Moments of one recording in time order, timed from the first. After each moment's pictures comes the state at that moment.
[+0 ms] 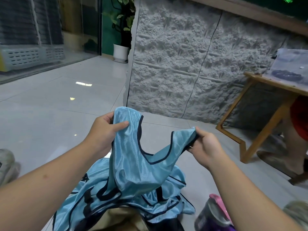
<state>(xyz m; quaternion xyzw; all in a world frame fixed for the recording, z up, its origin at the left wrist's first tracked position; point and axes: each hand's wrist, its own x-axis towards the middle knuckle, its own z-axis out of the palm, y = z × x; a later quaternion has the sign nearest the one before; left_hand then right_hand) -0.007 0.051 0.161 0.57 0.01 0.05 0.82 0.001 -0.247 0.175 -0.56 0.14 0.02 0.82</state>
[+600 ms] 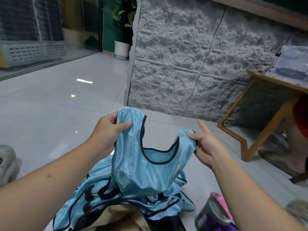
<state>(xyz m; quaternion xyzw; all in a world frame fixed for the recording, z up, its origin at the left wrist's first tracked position) -0.006 0.045 0.150 0.58 0.01 0.03 0.81 -0.002 -0.250 0.175 -0.58 0.12 0.03 0.81</state>
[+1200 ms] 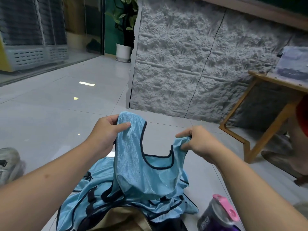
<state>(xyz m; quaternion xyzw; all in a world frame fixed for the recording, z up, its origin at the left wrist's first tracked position) -0.005 0.056 0.154 0.62 0.01 0.04 0.79 0.000 -0.234 0.193 -0.94 0.00 0.05 0.34</state>
